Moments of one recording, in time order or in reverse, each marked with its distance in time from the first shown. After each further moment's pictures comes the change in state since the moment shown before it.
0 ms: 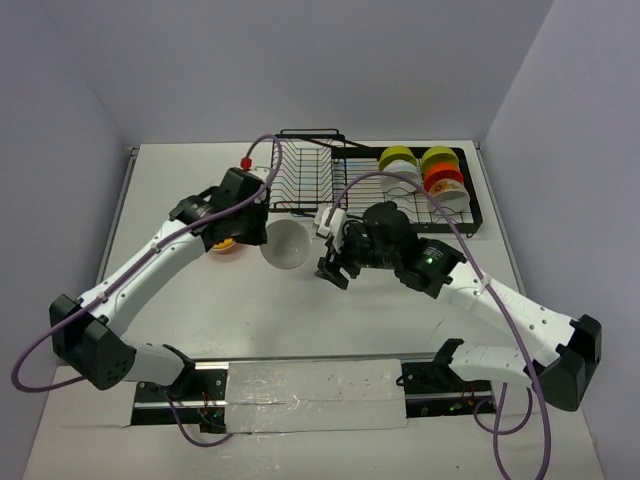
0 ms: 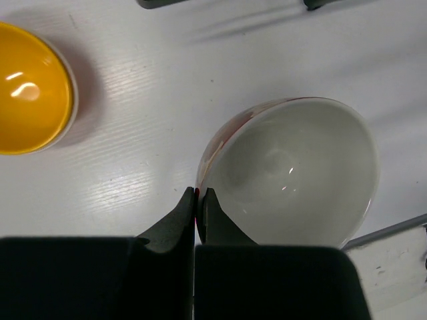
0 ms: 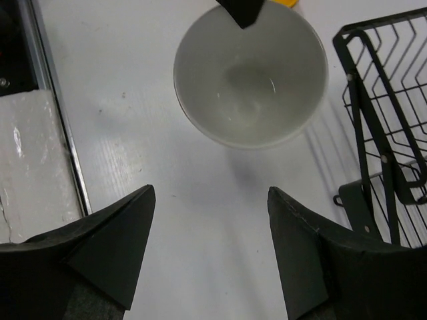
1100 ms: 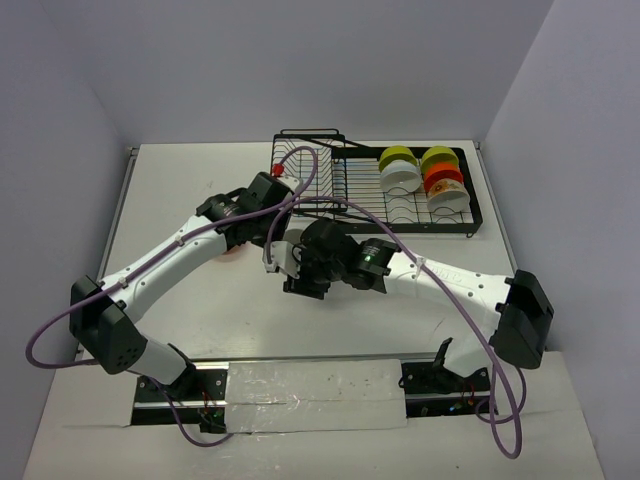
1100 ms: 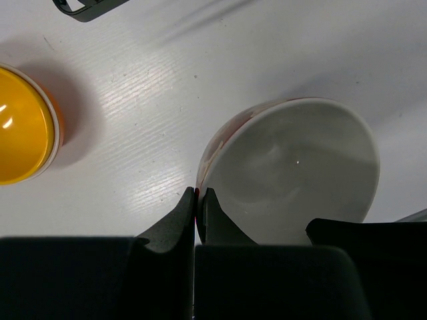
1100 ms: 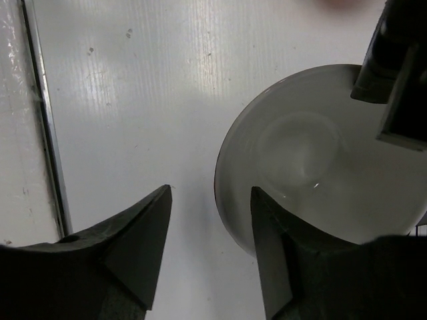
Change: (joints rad) left arm -0.132 0.110 0.064 -0.018 -0.060 0.103; right arm 0.196 0.321 0.121 -0.082 0.135 -0.187
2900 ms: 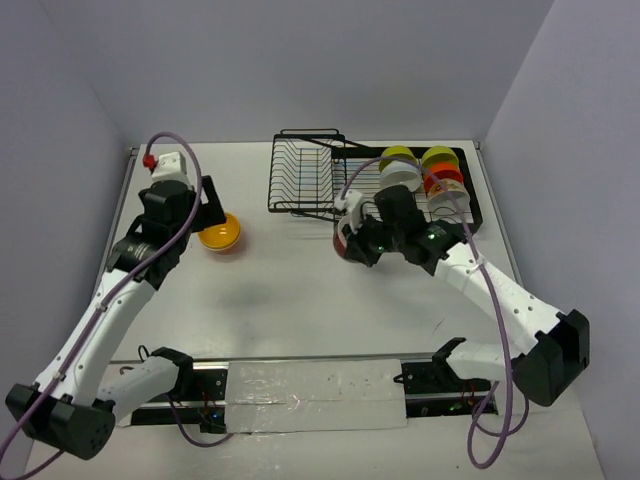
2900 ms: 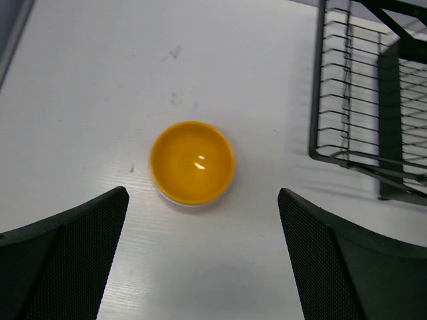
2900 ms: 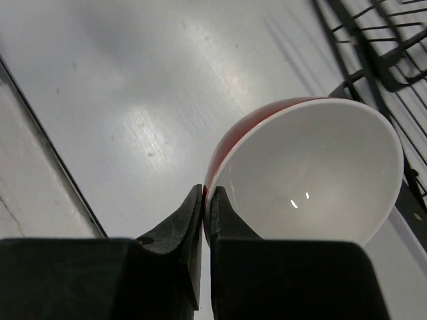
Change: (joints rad) left arm 0.360 -0.462 -0.293 0.303 -0.242 -0.108; right arm -0.386 -0.223 -0.080 -0.113 -0.166 0.227
